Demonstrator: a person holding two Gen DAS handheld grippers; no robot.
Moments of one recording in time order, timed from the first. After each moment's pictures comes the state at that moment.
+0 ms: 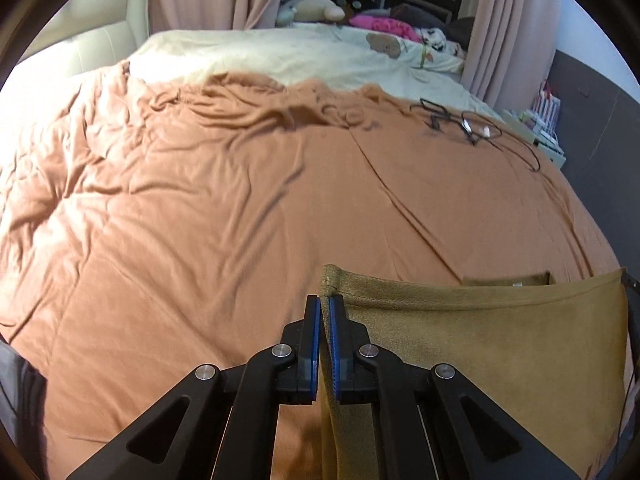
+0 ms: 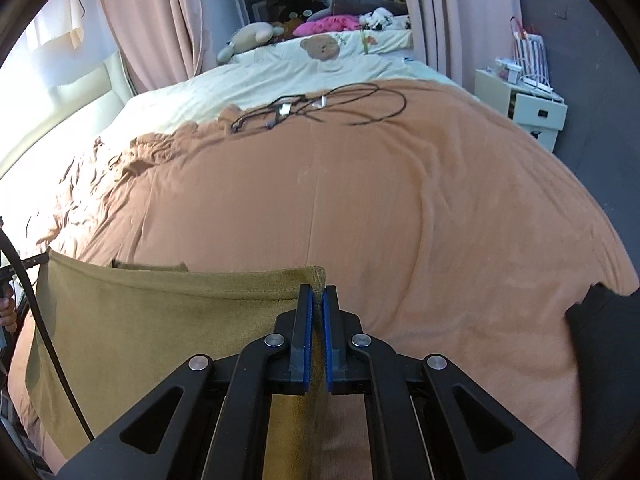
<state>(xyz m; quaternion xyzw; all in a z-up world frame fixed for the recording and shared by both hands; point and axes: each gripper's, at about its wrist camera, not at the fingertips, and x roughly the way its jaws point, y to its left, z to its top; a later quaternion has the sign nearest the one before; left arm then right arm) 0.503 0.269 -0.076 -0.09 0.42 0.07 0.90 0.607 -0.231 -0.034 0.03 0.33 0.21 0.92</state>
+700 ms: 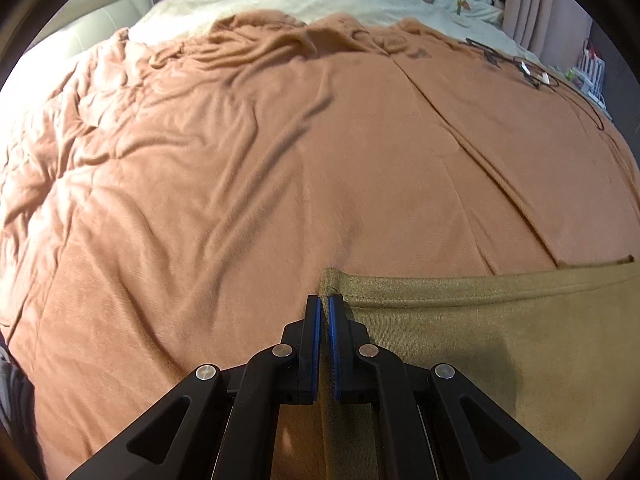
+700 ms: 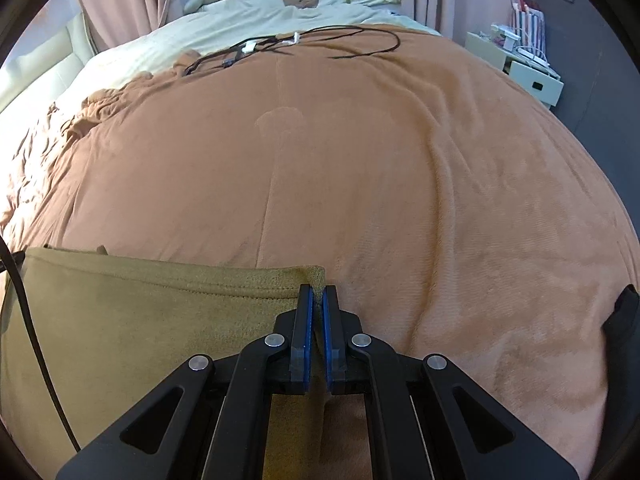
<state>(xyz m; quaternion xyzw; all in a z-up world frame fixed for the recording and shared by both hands) 0.558 0.273 -0.157 -0.05 0.49 0.13 0.86 0.688 -0.184 -0.096 -0.01 0.41 0.16 0.90</state>
